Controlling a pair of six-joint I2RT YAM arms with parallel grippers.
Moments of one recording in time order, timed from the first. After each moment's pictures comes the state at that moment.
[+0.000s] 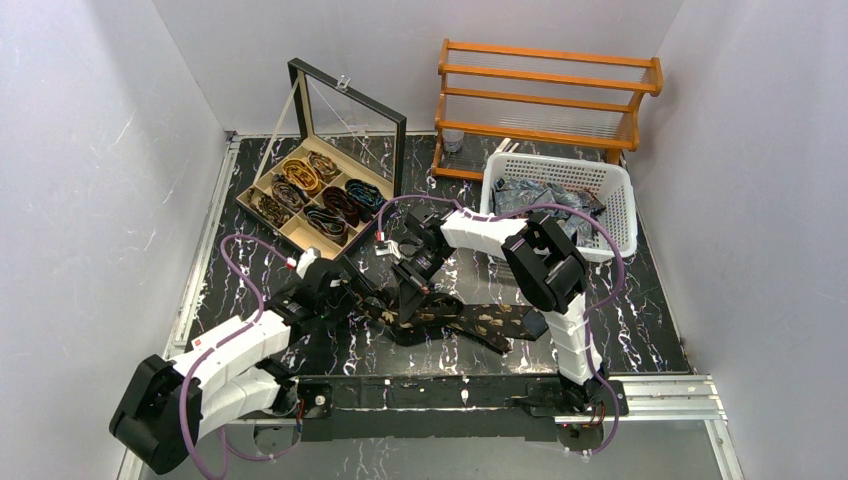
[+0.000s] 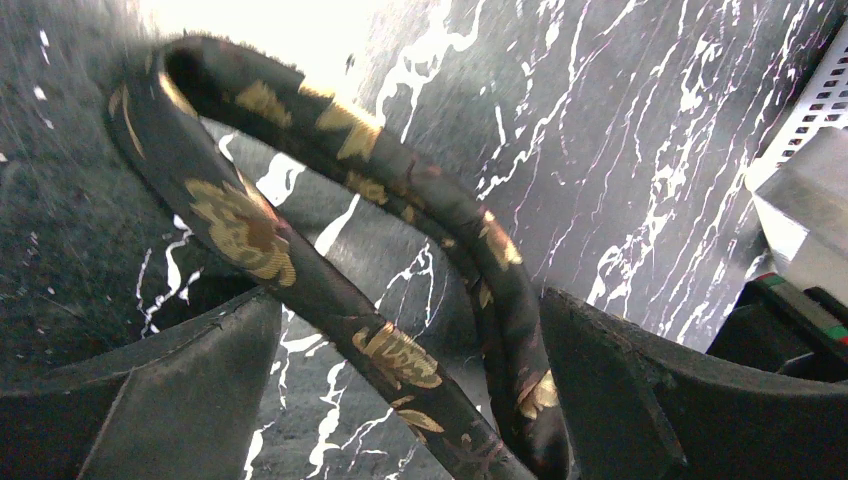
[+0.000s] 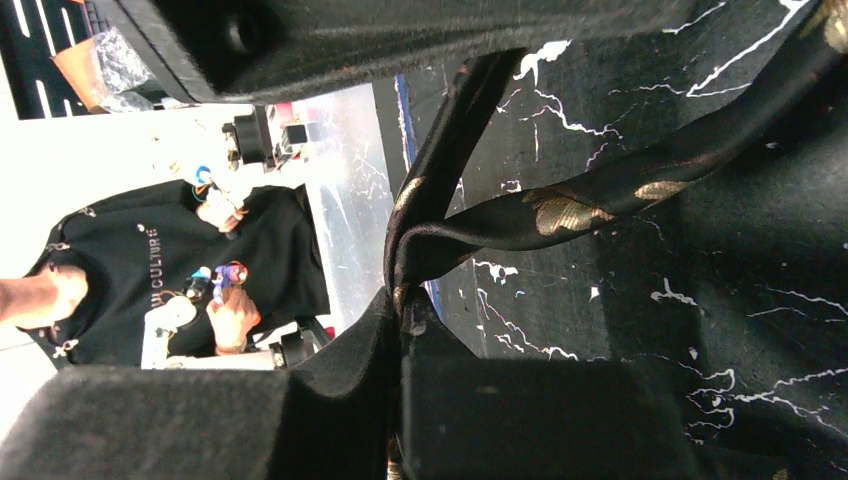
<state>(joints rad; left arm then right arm) -0.57 1.00 0.41 -0.26 -0.17 -1.11 0.81 2.11 1.49 -0.91 -1.17 -0.16</state>
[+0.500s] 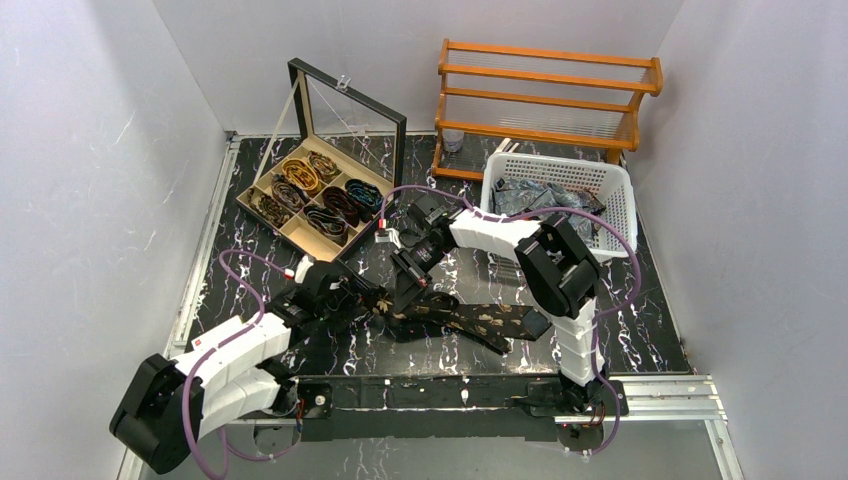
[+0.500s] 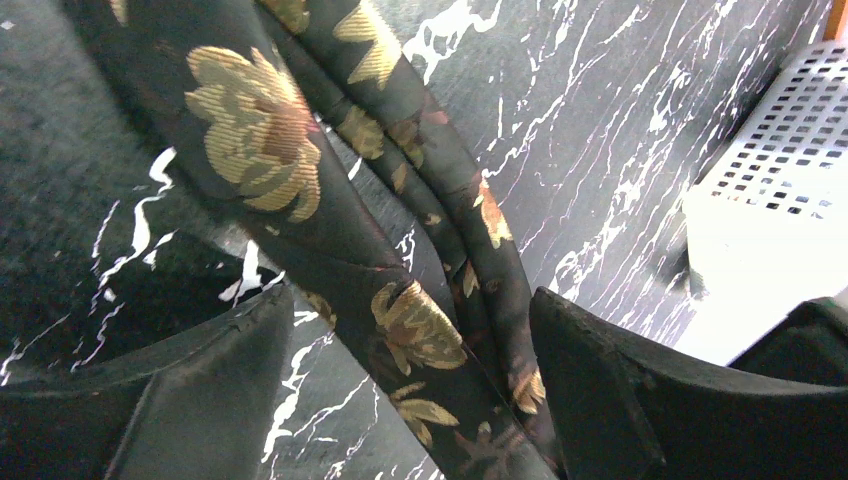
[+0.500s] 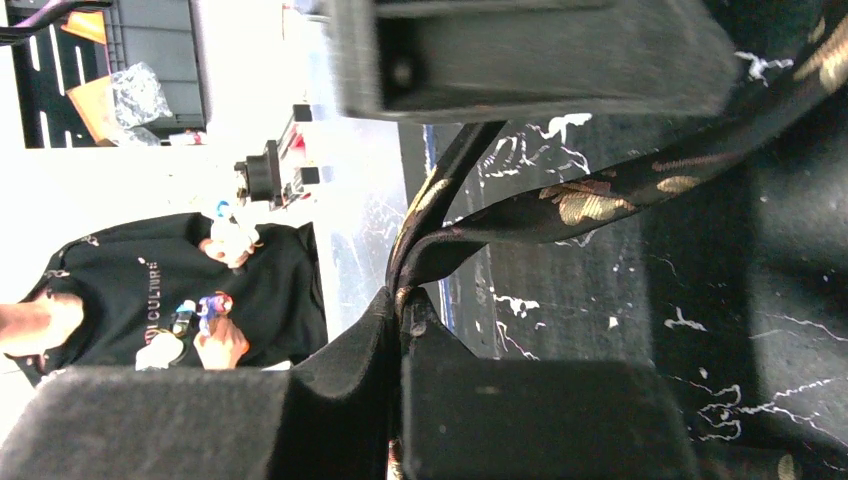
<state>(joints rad) -0.57 1.01 0.35 -0.21 -0.11 -1.33 0.80 2.03 1.43 -0.70 -1.19 0.02</state>
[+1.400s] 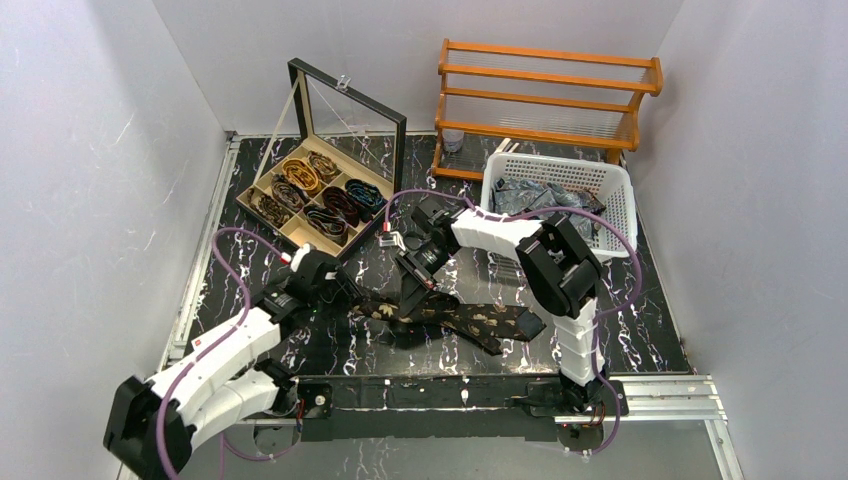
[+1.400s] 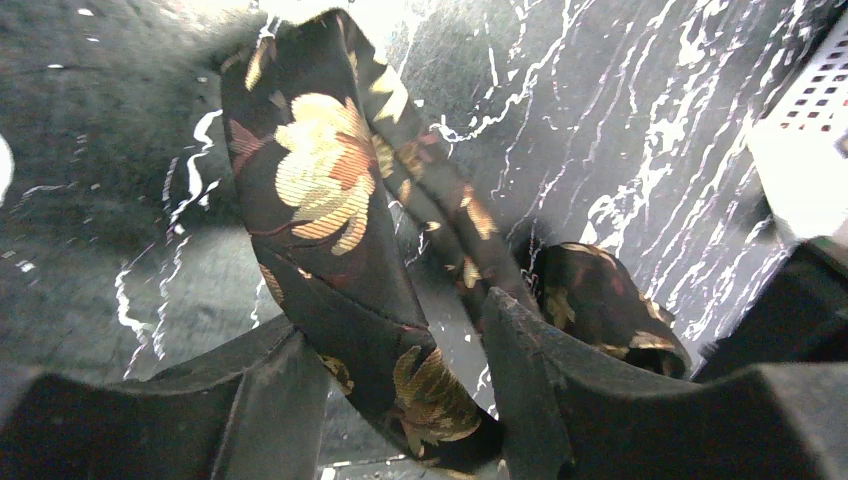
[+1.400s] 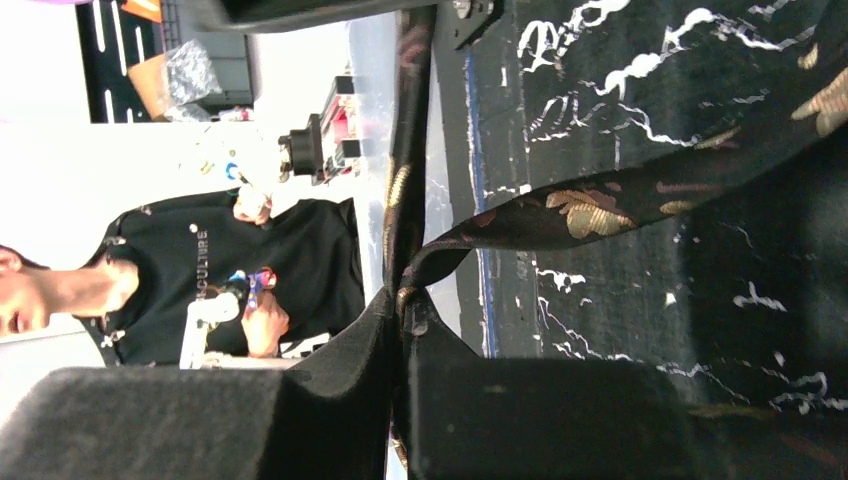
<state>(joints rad) -0.57 0.88 0.56 -0.60 -0.14 -1.13 0.79 2.04 1.44 -0.85 -1.28 -0.09</state>
